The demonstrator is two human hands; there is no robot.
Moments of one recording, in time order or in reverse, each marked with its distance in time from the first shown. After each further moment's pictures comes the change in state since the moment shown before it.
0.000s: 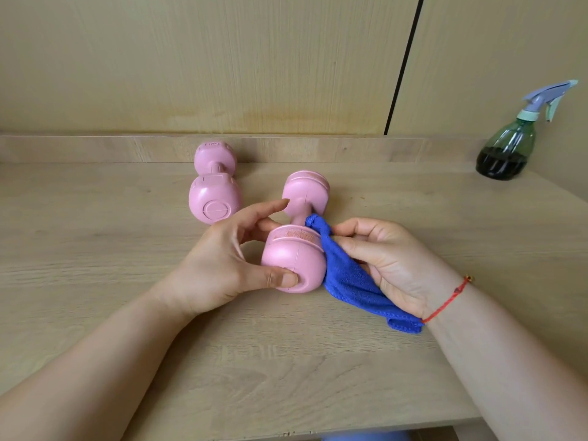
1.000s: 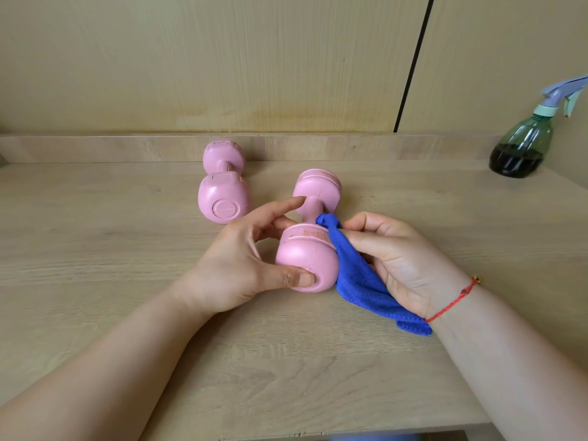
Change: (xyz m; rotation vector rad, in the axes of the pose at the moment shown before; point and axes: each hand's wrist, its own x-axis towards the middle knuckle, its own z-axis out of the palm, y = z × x) left_hand 0.003 -0.001 0.007 -0.018 0.013 0.016; right_hand 0.005 0.001 0.006 -0.043 0.075 0.007
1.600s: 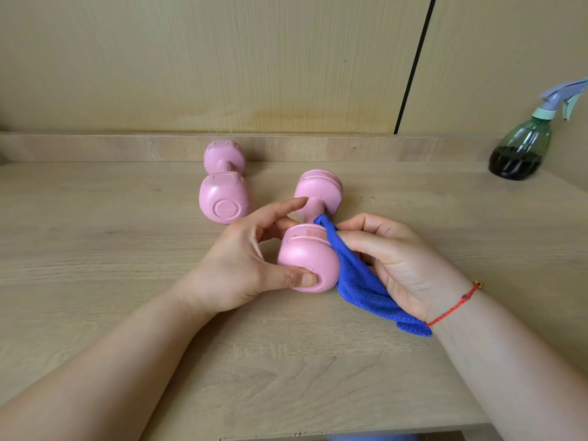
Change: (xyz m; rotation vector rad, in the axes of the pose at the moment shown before) left_hand 0.001 0.000 0.001 -0.012 -0.004 0.024; right_hand -0.002 -0.001 0.002 -0.050 -0.003 -0.013
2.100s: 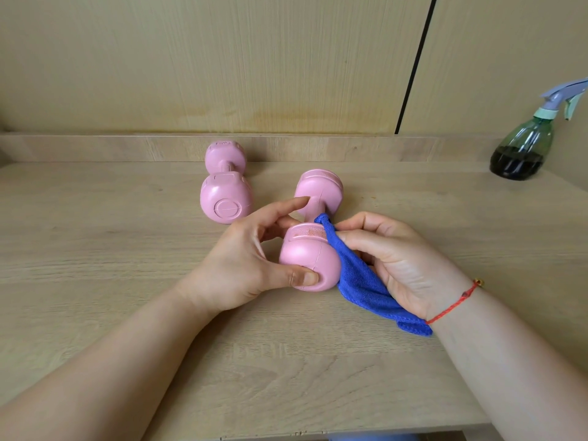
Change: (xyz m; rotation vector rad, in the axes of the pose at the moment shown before) left_hand 0.001 0.000 0.002 0.003 0.006 0.008; right_hand 0.000 0.000 -0.001 -0.022 -0.010 0.009
